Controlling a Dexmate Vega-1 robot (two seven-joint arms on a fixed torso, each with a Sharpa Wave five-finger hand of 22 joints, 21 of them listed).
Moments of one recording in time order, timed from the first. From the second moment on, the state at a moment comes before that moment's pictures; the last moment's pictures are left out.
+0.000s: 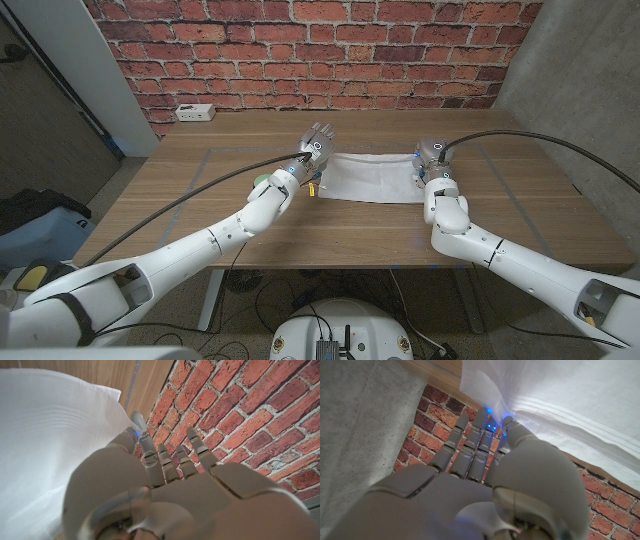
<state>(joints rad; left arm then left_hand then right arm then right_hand) 0.60 0.61 0.94 -1.59 1.46 0.39 0.14 0.97 0.08 0.49 -0.11 0.19 0.94 -0.06 0.65 0.54 0.35 -0.13 0.21 0.20 0.19 -0.04 0.19 0.19 0.27 0.03 0.48 0.20 -0.69 -0.69 -0.90 -1.69 -0.80 -0.91 -0.24 0.98 0.12 0.47 -0.15 0.18 1.00 -0.08 0.19 0.21 0.81 -0.08 0.28 0.30 0.73 -0.08 0.44 0.64 0.44 0.01 0.59 0.20</state>
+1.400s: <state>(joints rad) 0.56 0.47 1.08 -1.35 1.54 0.85 0.33 0.80 0.09 0.44 -0.07 0.18 0.56 -0.16 0.28 0.27 0.42 -0.15 0.22 0.20 0.31 -0.04 0.20 0.18 0.26 0.06 0.50 0.20 -0.69 -0.65 -0.89 -1.66 -0.78 -0.96 -0.34 0.82 0.13 0.42 -0.08 0.18 0.76 -0.10 0.19 0.20 0.70 -0.05 0.23 0.27 0.67 -0.06 0.34 0.57 0.44 0.02 0.63 0.19</state>
